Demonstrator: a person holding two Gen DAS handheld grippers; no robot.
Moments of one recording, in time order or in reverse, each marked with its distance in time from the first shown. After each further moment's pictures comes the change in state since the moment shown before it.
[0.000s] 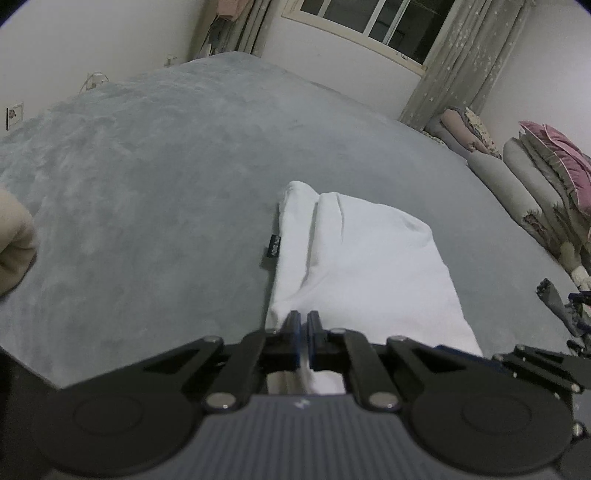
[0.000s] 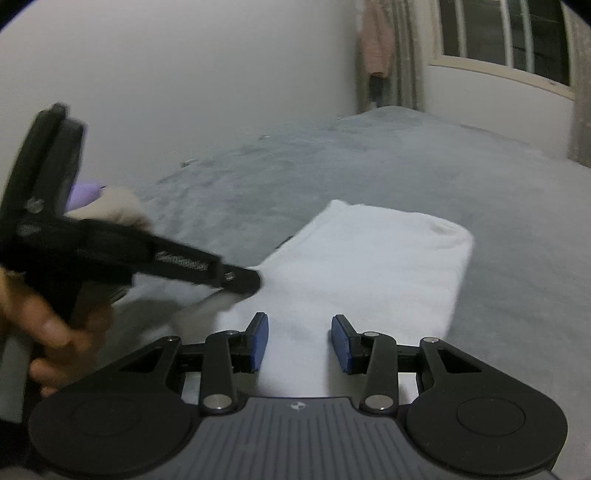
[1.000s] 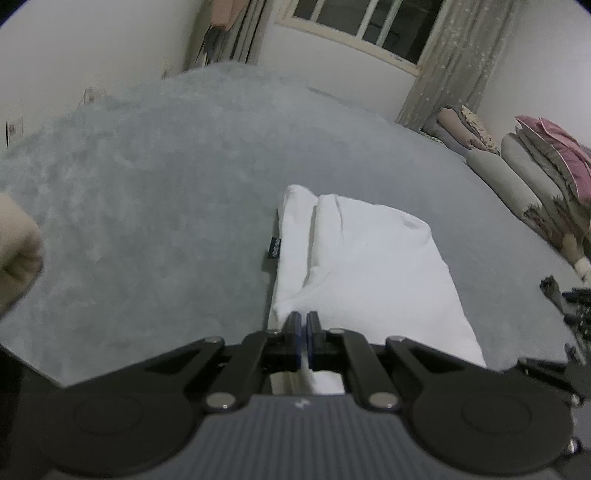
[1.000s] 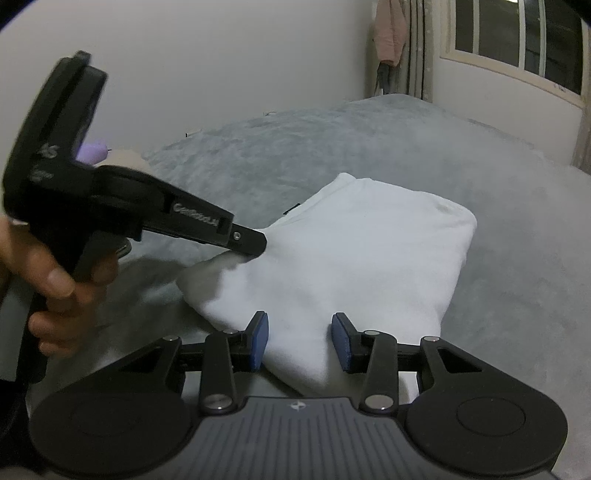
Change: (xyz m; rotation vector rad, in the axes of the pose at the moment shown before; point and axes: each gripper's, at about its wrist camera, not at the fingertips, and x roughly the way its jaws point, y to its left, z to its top) left arm -0.007 -0.009 -0.005 0.067 -0.038 0.021; right arm 0.000 0.006 -0.014 -0.043 0.058 -0.018
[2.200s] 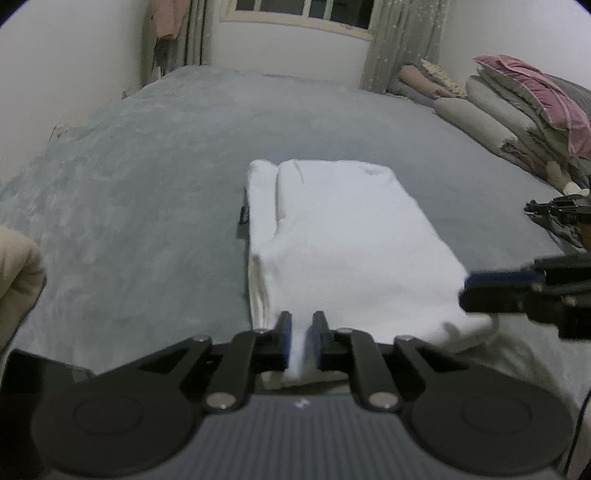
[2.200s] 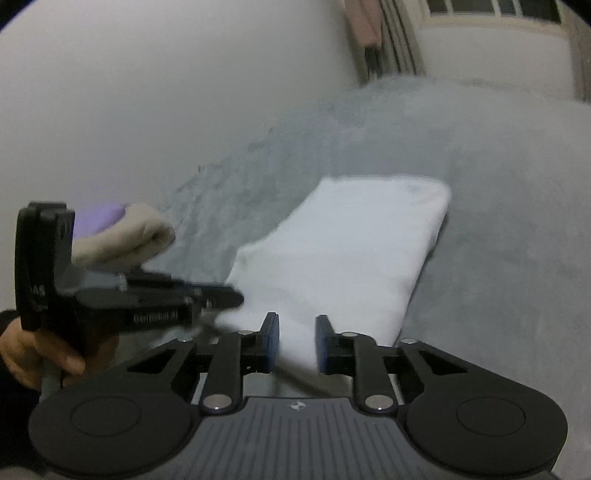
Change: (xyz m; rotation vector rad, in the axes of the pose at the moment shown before) left arm -0.024 -0.022 -0.021 0.206 0.055 -0.012; right arm -0.038 -0.055 -0.001 0.210 -0.045 0.149
